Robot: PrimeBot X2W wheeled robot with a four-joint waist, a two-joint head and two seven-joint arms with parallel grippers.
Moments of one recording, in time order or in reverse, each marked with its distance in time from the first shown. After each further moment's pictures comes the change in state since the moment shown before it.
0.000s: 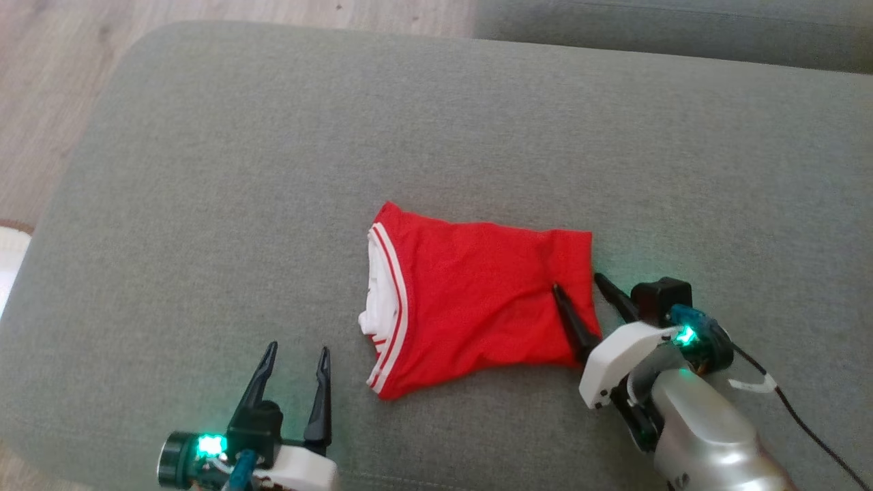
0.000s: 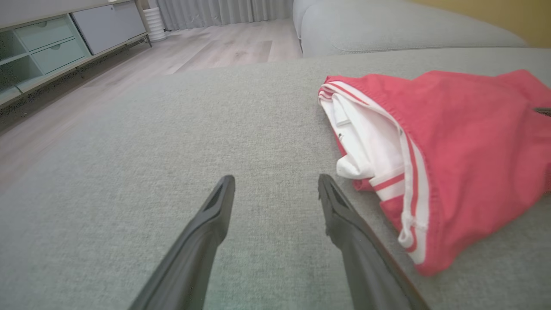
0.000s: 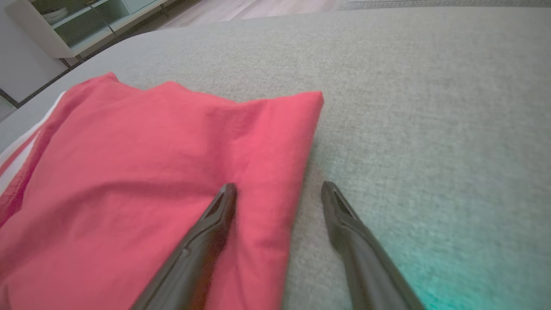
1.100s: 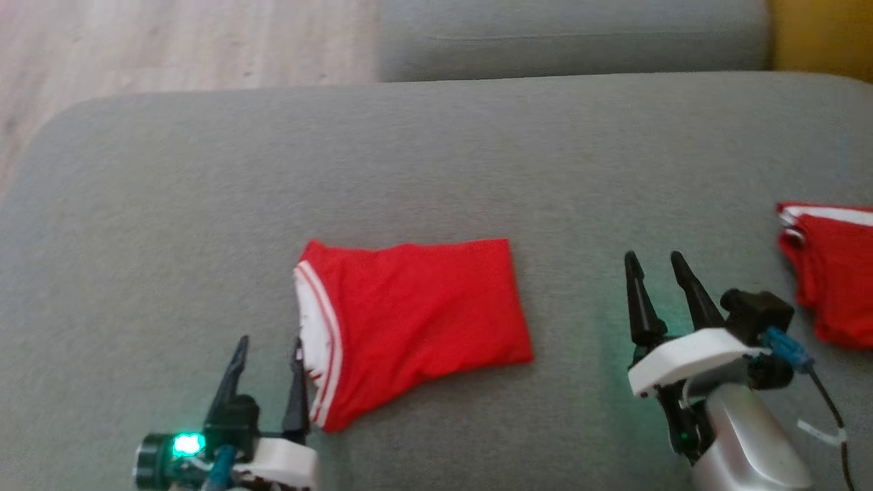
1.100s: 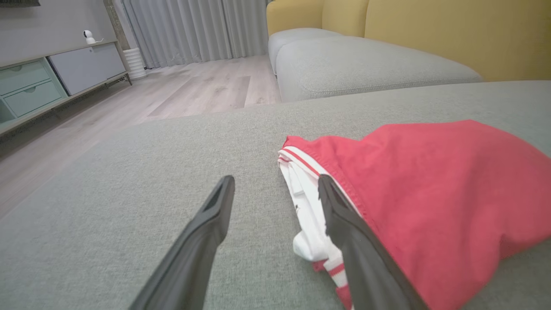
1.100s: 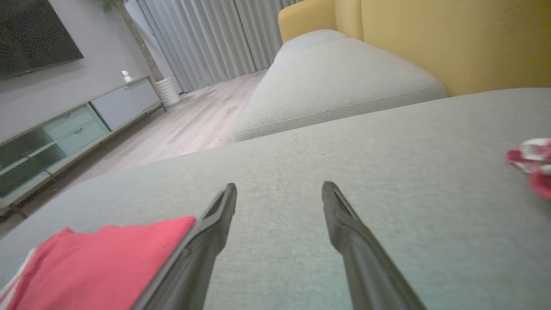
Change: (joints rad) left arm -0.002 0.003 0.041 -0.019 -0.006 0.029 0.000; right arm 0.185 -0.003 -0.288 -0.360 -0.001 0.000 -0.035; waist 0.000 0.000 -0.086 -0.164
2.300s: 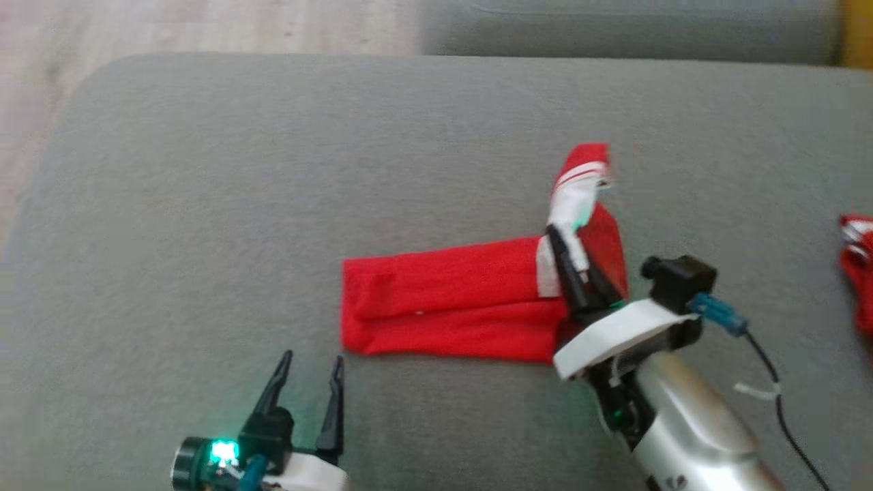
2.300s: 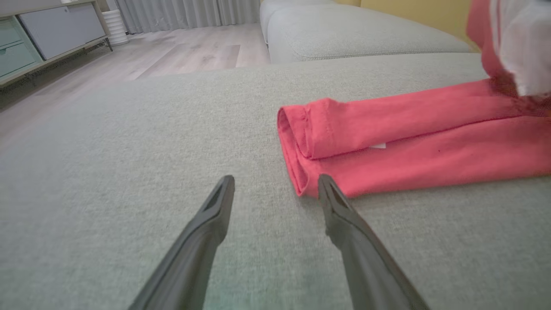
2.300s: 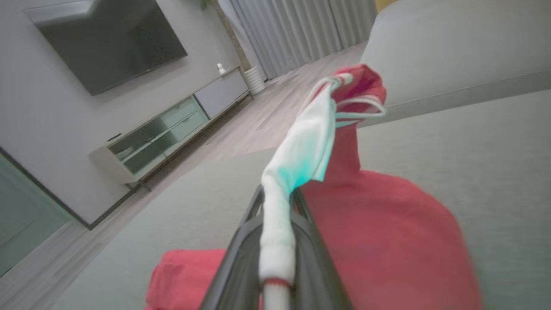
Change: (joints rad) left arm 0.005 -0.004 -0.066 0.035 -0.021 -0.047 0.000; right arm -0.097 -0.007 0.299 -0.048 0.232 0.000 0.000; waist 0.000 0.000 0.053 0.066
